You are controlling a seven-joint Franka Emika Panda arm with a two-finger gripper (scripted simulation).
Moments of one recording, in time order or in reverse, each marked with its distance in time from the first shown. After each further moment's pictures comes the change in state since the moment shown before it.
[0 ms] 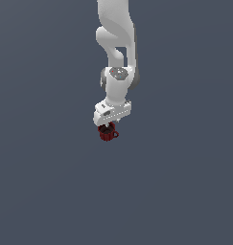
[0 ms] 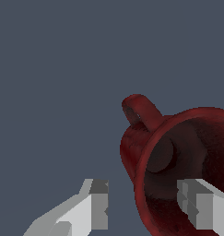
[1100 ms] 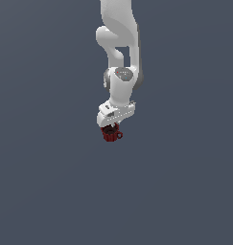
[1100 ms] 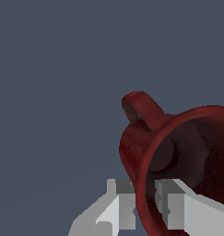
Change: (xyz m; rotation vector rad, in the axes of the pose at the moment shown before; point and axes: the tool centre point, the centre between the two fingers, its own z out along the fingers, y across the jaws) arm 0.017 -0.010 -0.005 0.001 -0.002 0.000
